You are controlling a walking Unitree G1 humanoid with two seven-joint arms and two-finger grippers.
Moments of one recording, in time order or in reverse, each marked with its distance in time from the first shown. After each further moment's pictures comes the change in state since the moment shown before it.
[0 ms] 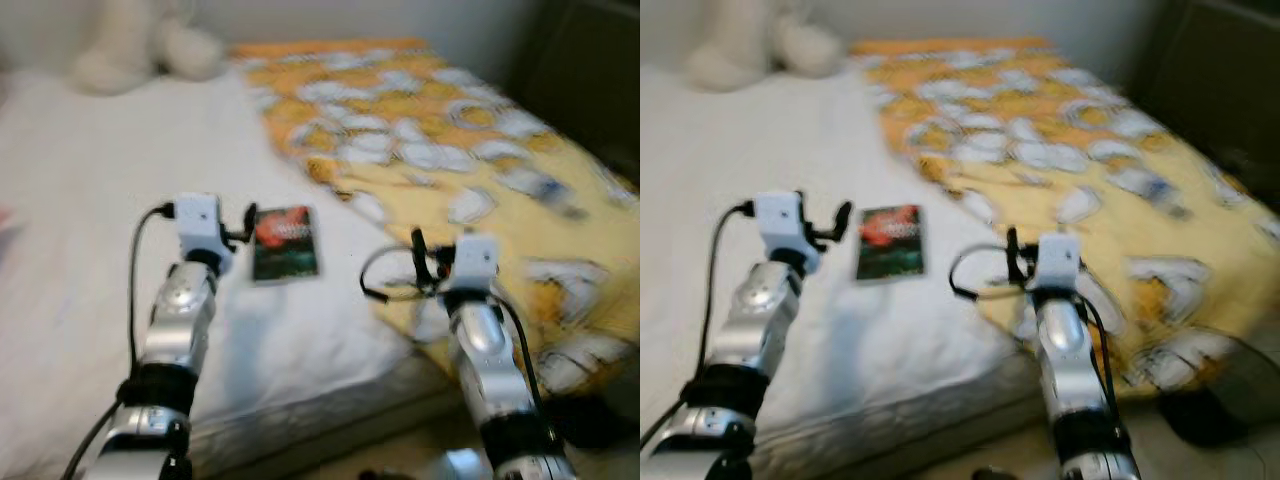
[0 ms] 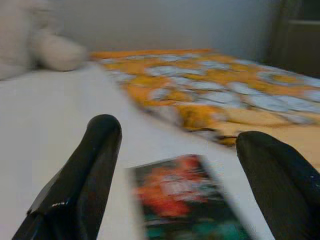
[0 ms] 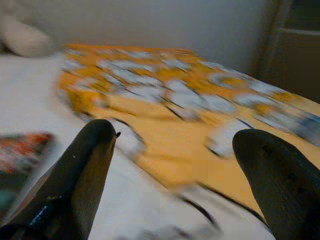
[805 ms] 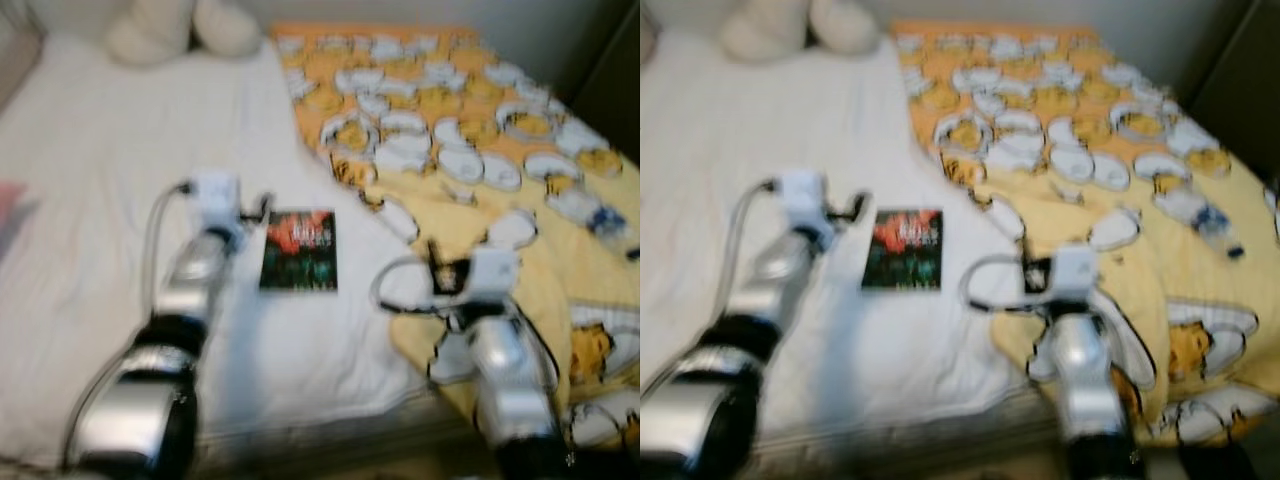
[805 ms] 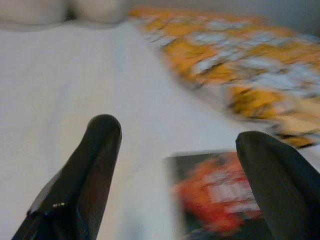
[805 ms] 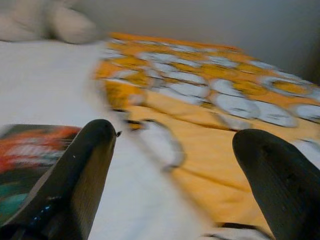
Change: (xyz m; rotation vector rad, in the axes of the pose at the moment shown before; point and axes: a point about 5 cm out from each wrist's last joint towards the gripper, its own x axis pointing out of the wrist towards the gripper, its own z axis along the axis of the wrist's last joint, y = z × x) left arm 0.029 0.023 -0.002 -0.057 0.158 0.092; right arm -0.021 0.000 0.008 -0.006 -0.025 0.067
